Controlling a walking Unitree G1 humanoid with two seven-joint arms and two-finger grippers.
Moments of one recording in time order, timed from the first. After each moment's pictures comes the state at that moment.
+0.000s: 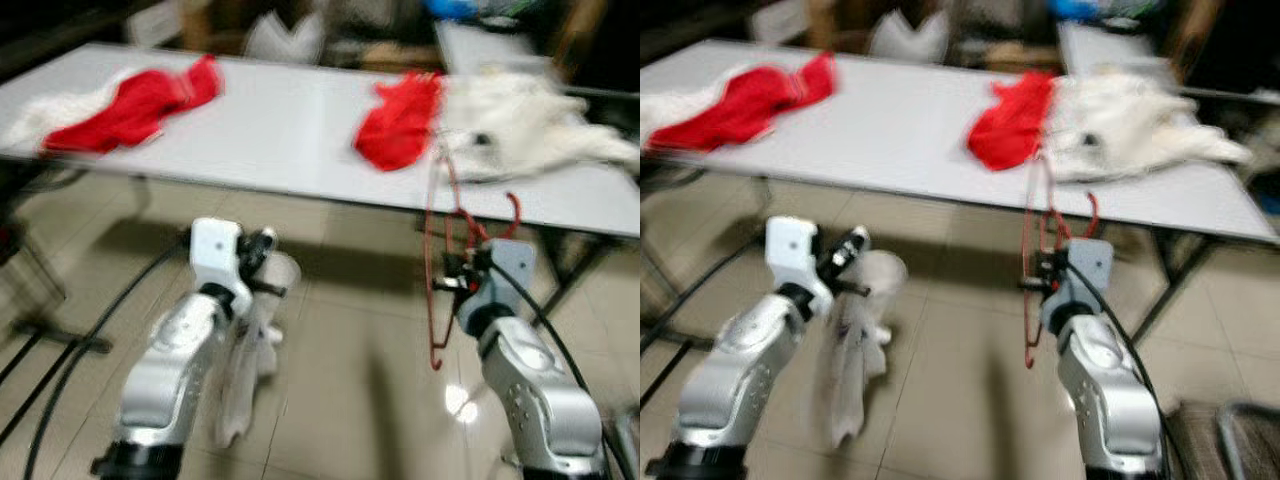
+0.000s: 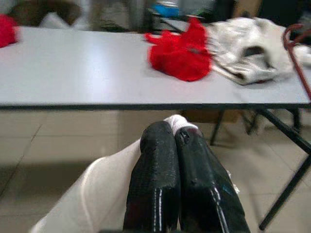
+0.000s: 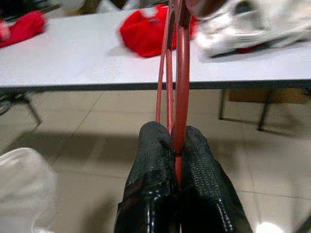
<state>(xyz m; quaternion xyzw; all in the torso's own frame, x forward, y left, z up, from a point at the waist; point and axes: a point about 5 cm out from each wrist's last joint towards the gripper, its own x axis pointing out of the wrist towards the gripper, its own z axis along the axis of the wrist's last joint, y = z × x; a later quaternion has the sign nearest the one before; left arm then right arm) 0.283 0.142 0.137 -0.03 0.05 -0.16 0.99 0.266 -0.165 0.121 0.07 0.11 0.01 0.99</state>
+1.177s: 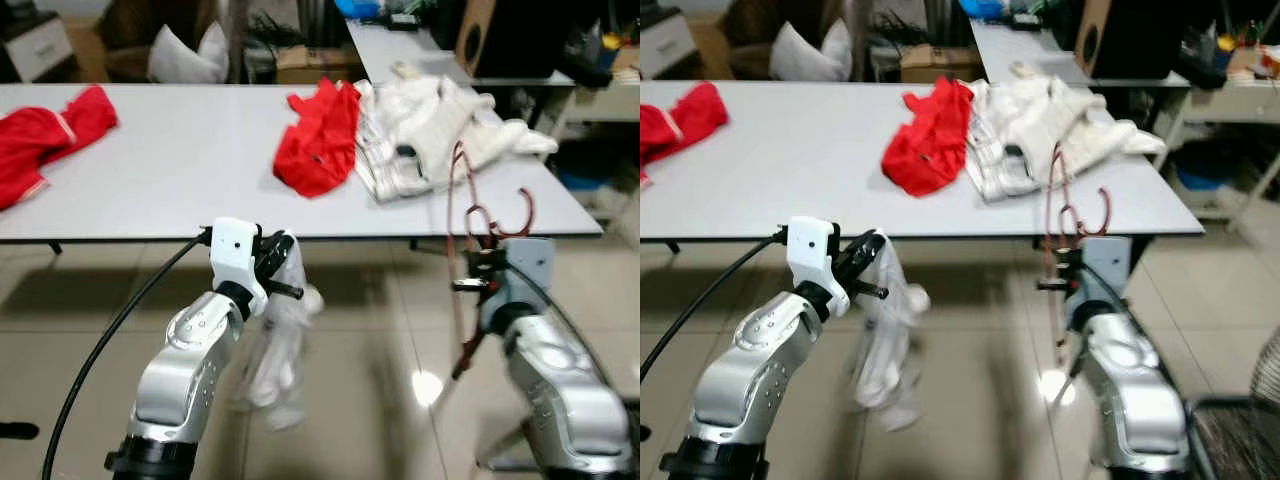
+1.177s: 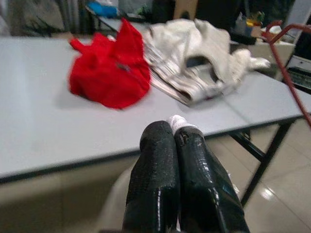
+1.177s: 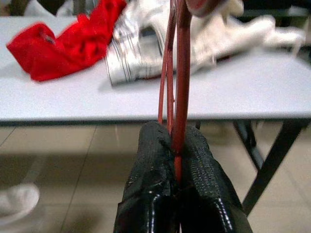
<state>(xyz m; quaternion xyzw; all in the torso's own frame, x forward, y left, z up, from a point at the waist) 0.286 0.123 0.143 -0.04 0.04 -0.19 0.98 0.268 -0.191 0.131 0.00 0.10 0.00 1.00</state>
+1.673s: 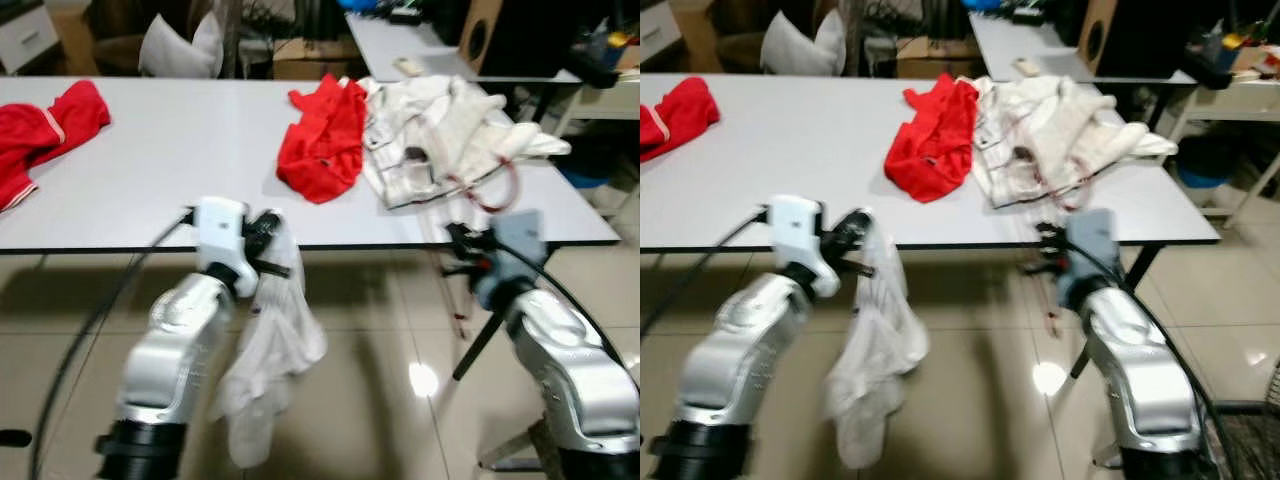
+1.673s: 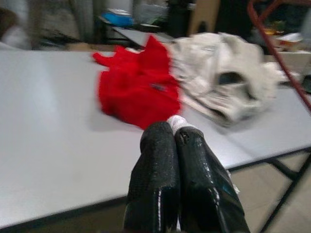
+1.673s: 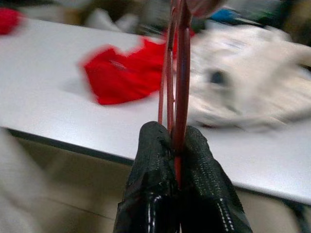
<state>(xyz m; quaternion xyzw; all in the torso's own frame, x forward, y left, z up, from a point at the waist) 0.295 0.141 0.158 -0.03 0.01 -0.17 0.99 0.276 -0.166 0.162 -0.04 0.05 0.15 0.99</state>
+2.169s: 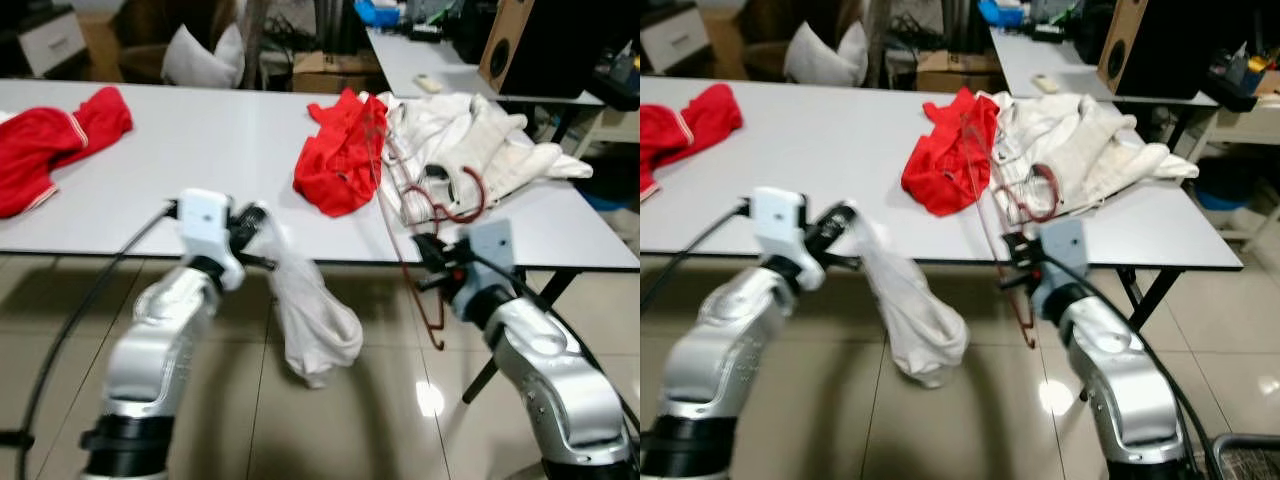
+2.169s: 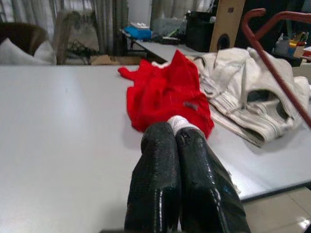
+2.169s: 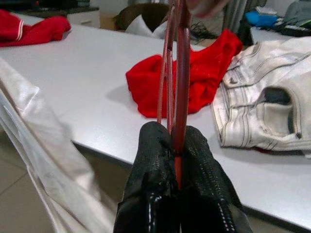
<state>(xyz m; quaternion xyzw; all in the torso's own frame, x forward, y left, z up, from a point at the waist) 0.298 0.151 0.164 -0.02 0.01 -0.16 0.99 0.267 -0.152 0.153 -0.03 0.06 0.18 0.98</state>
